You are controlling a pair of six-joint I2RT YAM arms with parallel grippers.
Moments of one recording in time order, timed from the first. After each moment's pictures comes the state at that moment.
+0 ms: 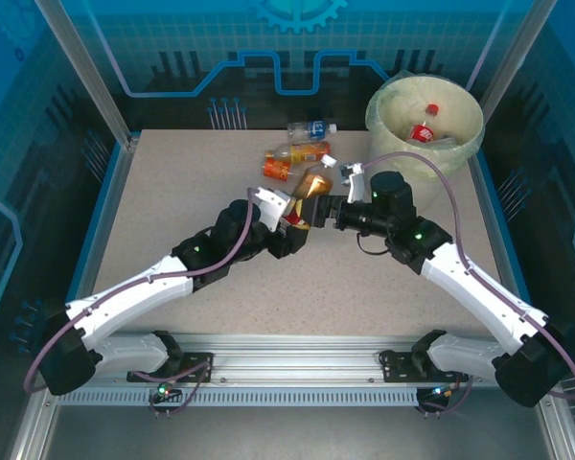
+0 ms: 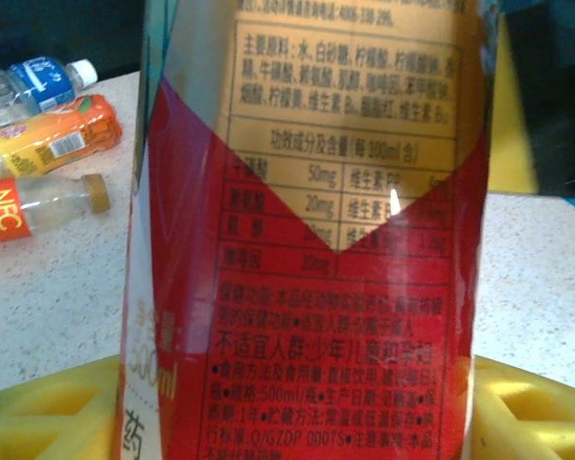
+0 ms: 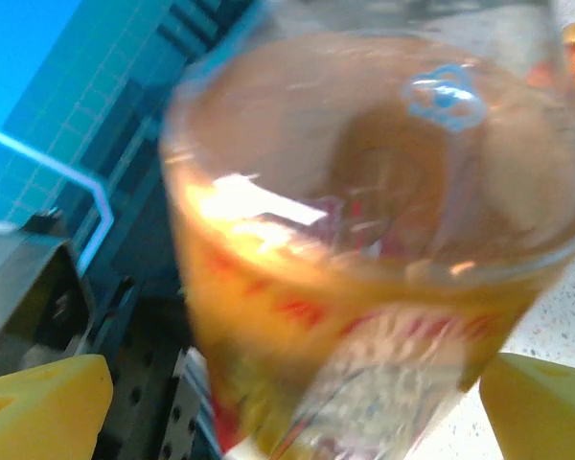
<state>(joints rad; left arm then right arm) -0.78 1.19 0.92 -0.12 0.00 -0.19 0.58 1.15 1.00 -0.19 -0.37 0.67</state>
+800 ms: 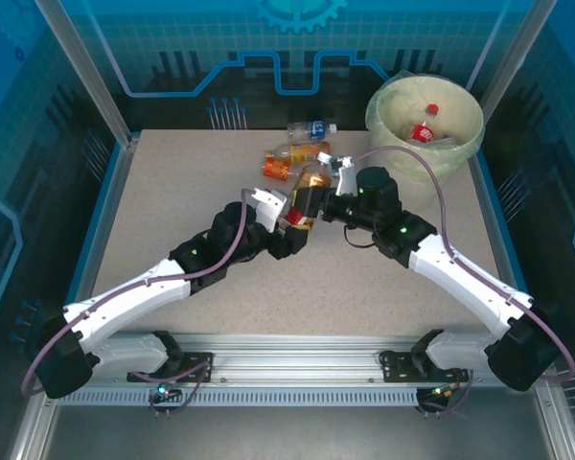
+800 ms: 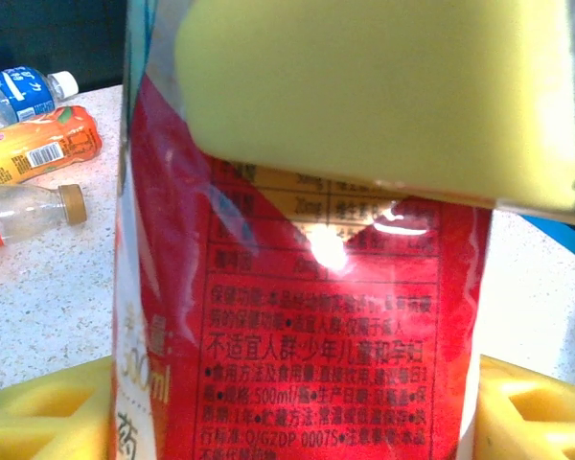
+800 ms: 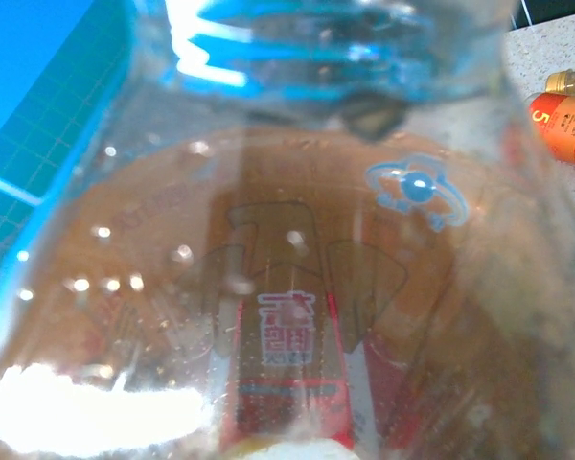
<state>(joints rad) -0.78 1.17 0.89 -0.07 0.02 -0.23 0.62 1.25 1.06 -0.13 -0.29 0.65</state>
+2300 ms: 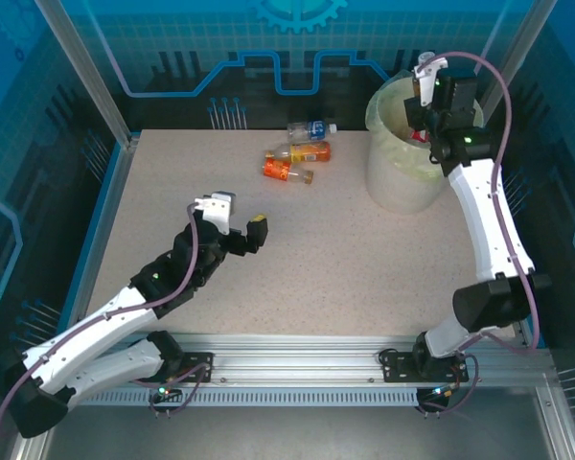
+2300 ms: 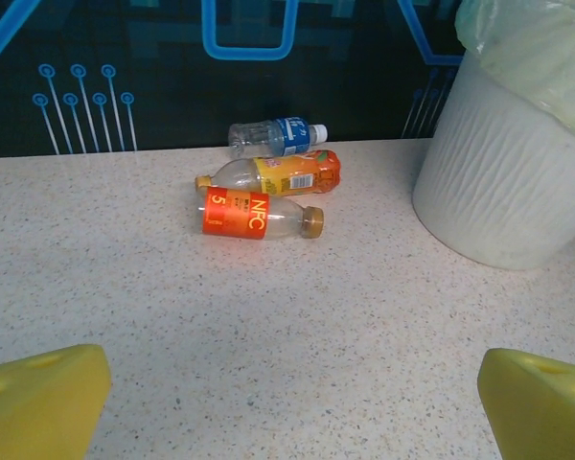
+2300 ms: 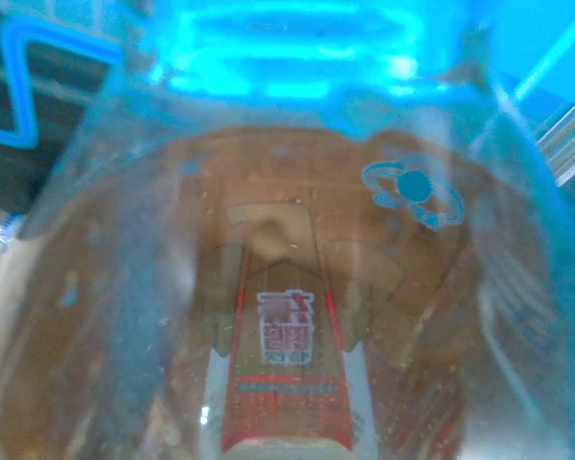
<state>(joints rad) -0.73 0.86 0.74 -0.20 -0.42 -0.30 0.12 1.60 1.86 -0.64 0.32 -0.31</state>
